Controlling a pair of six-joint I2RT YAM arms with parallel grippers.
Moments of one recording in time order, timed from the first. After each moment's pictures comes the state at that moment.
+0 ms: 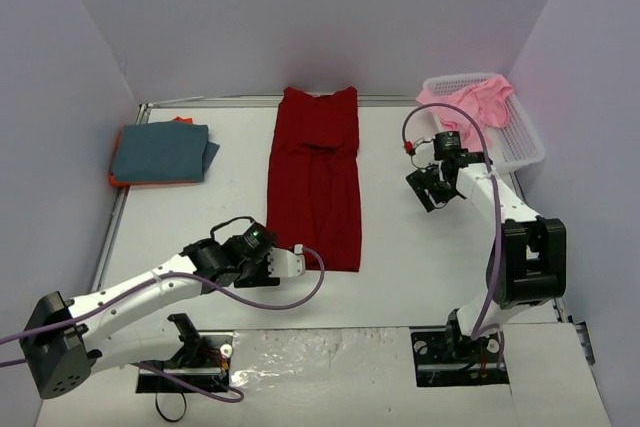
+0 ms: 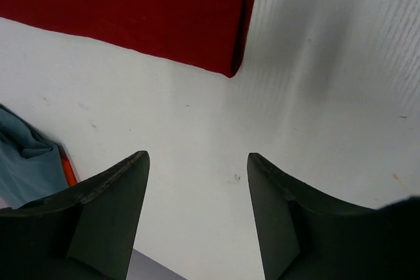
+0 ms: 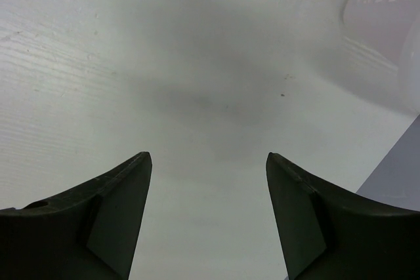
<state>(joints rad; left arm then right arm) -0.89 1.04 0.71 -0.72 -0.19 0.70 0.09 1.58 1.11 -0.67 0.07 -0.46</state>
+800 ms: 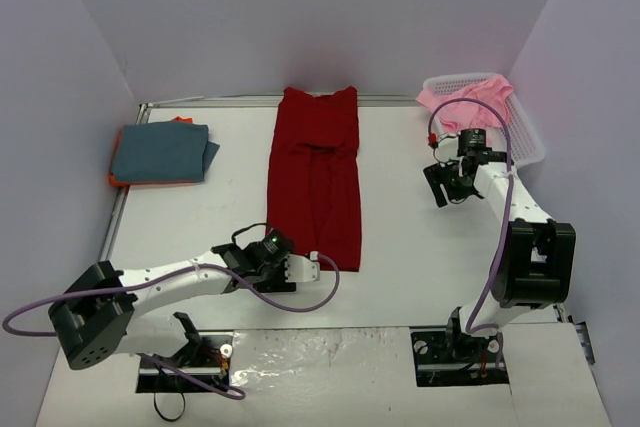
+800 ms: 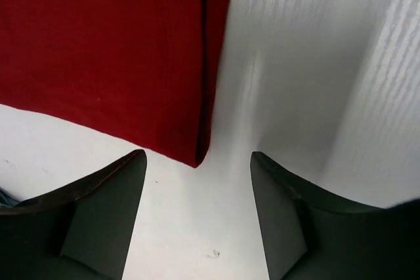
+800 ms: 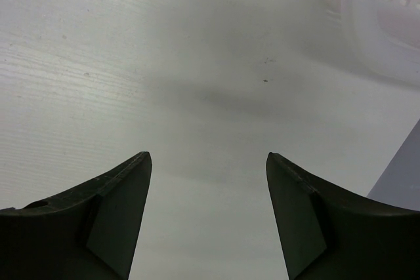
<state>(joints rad) -0.92 1.24 0.61 -0.42 -0.12 0.68 -0.05 1.57 1.12 -0.66 -0.04 -0.42</state>
